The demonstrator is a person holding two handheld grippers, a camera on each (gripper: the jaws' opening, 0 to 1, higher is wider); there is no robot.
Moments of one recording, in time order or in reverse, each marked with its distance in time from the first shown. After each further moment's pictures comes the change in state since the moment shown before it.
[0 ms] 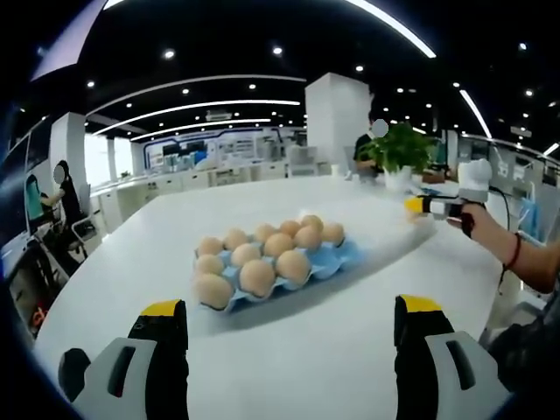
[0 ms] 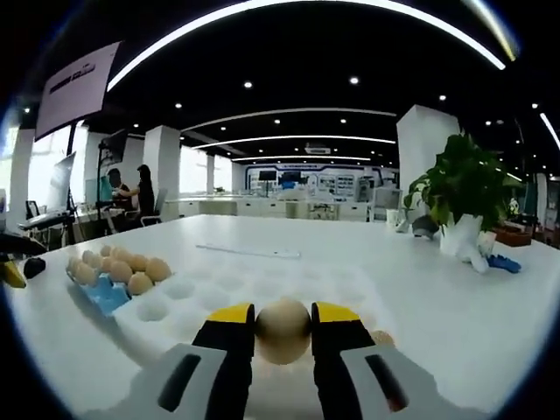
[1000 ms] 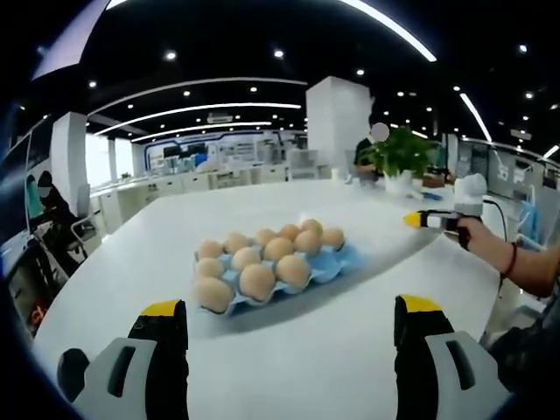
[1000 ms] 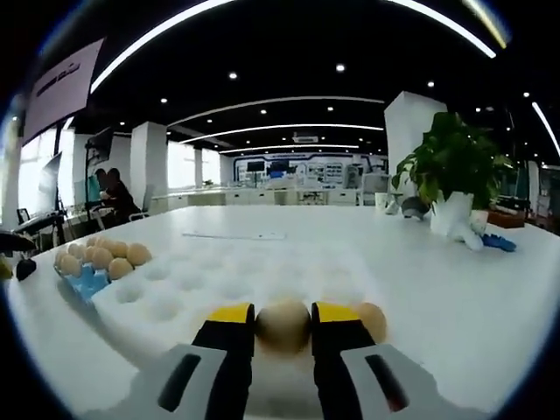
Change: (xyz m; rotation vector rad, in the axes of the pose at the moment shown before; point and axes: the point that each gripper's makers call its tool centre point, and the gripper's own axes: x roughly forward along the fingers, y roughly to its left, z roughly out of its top) left arm 0.000 0.003 0.002 -0.012 -0.015 0.004; right arm 0.004 -0.024 -0.023 0.025 0.023 -0.061
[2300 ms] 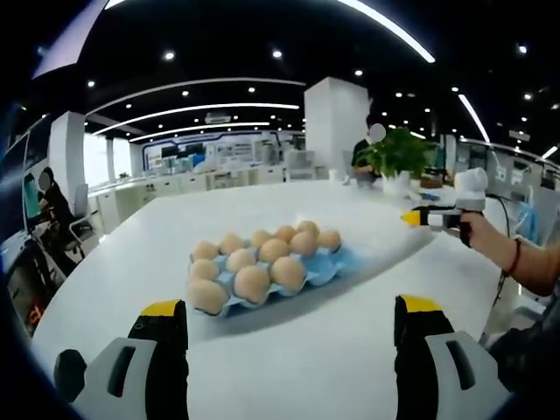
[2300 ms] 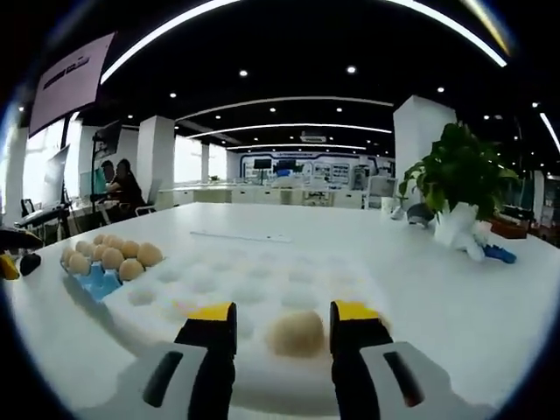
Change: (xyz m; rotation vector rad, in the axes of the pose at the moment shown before) left arm 0.004 -0.007 0.002 0.001 -0.004 -0.019; right arm -0.002 0.009 -0.003 -0.002 0.051 0.017
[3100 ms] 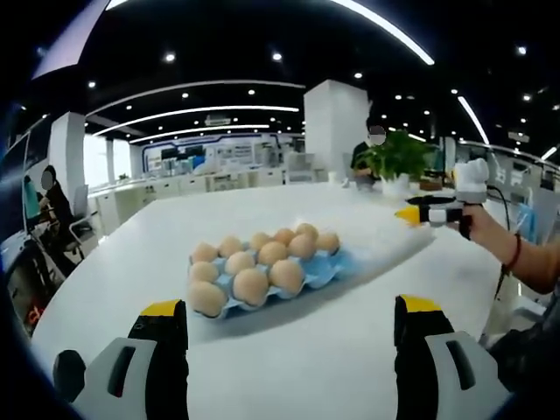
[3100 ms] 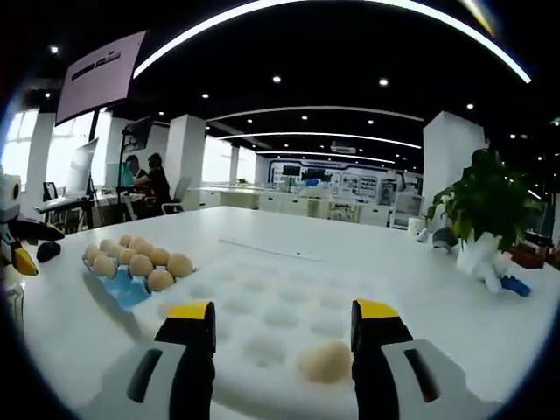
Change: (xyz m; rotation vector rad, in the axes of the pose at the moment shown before) left arm -0.001 -0.002 0.001 0.000 -0.009 -0.006; right arm -0.004 0.033 0.032 -0.091 -0.045 0.145
